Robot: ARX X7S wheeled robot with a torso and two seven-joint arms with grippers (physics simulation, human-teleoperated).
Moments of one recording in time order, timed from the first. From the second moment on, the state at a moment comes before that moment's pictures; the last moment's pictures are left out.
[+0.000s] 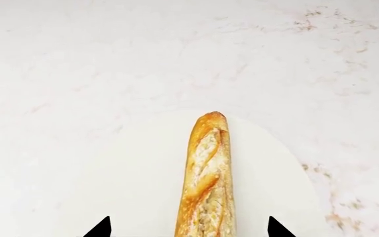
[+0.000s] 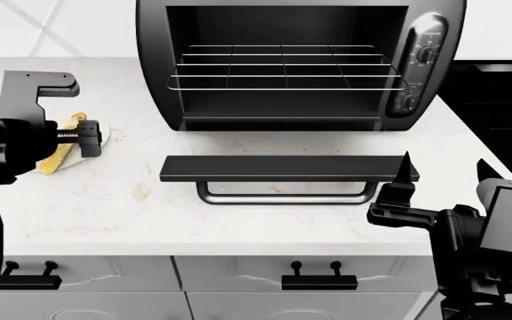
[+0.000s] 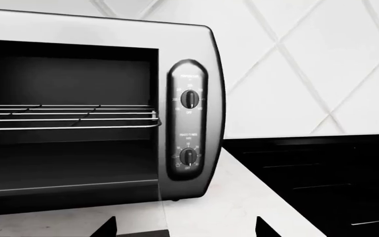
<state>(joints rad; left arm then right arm) -1.33 -0.47 0.34 -0.85 -0.33 -0.96 0.00 0.29 0.18 0.13 -0.98 0.23 1.11 0.26</state>
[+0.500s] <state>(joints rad) -1.32 -0.48 0.34 -0.85 -0.33 -0.95 0.01 0.29 0.19 0.12 -0.97 0.25 1.10 0.28</state>
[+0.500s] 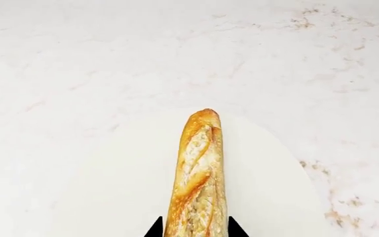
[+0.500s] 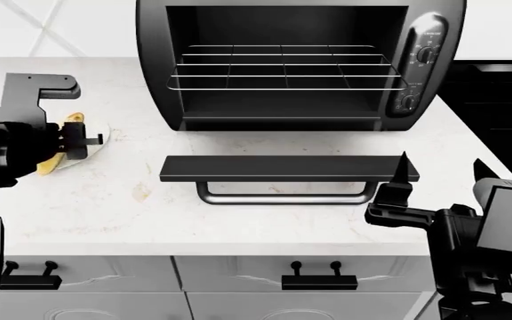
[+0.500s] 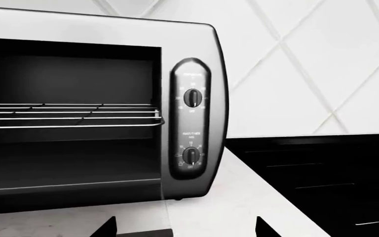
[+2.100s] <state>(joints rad) -1.57 -0.61 0.27 -0.10 -1.23 -1.55 -0.48 0.28 0.22 0.14 -0.99 0.33 1.10 0.33</state>
